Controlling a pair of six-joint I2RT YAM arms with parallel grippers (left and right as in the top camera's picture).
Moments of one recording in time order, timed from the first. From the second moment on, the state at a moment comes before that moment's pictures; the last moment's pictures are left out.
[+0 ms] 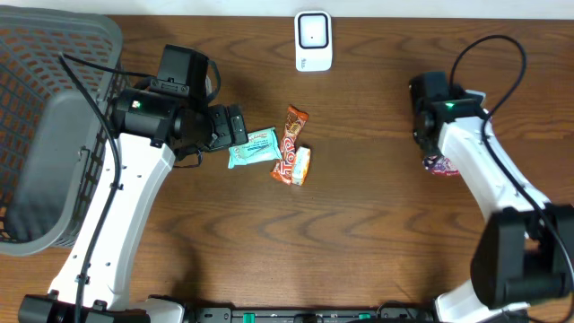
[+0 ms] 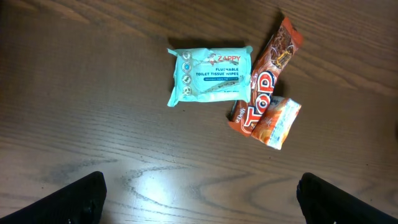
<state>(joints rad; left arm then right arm) -0.23 1.50 1.52 -1.22 0.10 -0.46 0.13 1.75 1.25 -0.92 0.74 0.54</state>
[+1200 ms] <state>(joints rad) -0.23 1.50 1.52 -1.22 0.10 -0.46 -0.15 1.91 1.50 -1.03 -0.34 0.02</state>
